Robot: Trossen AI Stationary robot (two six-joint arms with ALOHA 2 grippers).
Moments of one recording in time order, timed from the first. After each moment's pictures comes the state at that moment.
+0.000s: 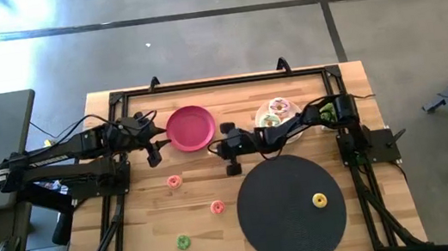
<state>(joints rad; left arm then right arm) 0.21 0.65 0.60 -0.58 -0.17 -0.03 -0.06 2.06 1.08 0.46 0.11 -0.29</state>
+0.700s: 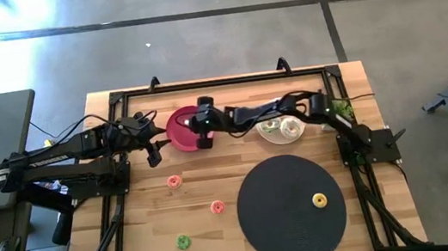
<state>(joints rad) 0.21 0.65 0.60 -0.58 -0.17 -0.03 -0.22 2.33 1.66 0.13 0.23 -0.37</state>
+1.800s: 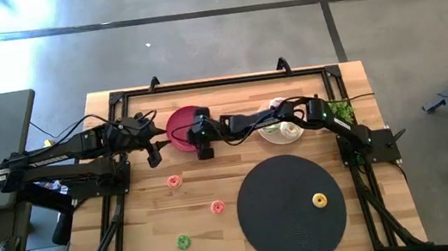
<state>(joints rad) 0.21 0.65 0.60 -0.58 -0.14 -0.06 -0.16 2.35 1.72 -0.01 0.20 -0.40</state>
